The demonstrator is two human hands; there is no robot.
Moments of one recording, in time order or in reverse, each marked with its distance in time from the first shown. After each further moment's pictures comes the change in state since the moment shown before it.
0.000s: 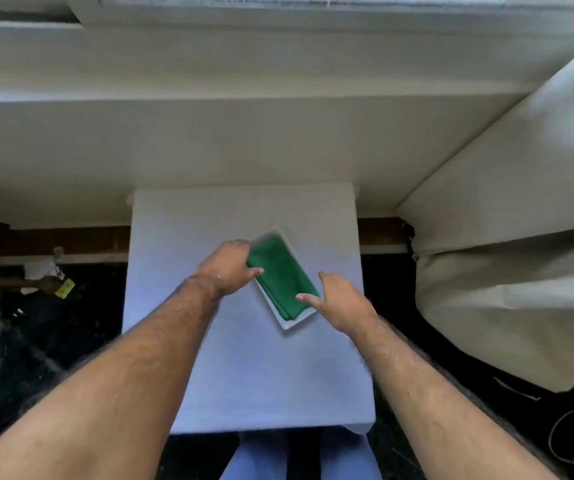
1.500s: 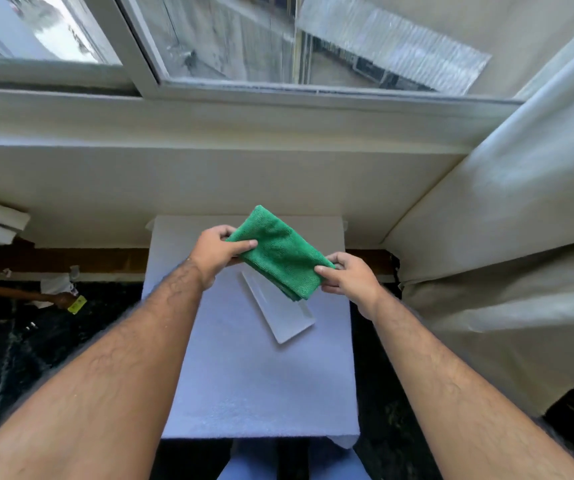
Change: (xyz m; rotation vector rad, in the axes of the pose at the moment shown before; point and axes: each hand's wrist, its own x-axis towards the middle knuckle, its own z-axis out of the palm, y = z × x) left_hand -0.049 0.030 -0.083 -1.244 0.249 -0.184; right_hand -0.038 -0.014 -0.090 0.899 0.067 -0.024
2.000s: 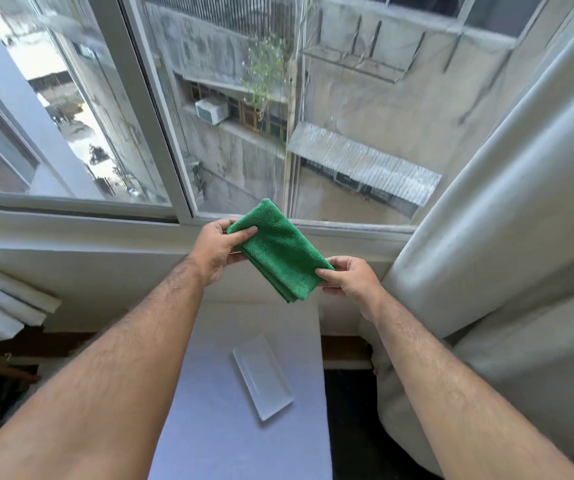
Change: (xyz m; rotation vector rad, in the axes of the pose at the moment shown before) left_hand -0.111 0.235 0.005 -0.248 -0.109 0.309; right_hand -0.133 -0.203 -0.070 0.016 0.041 -0.295
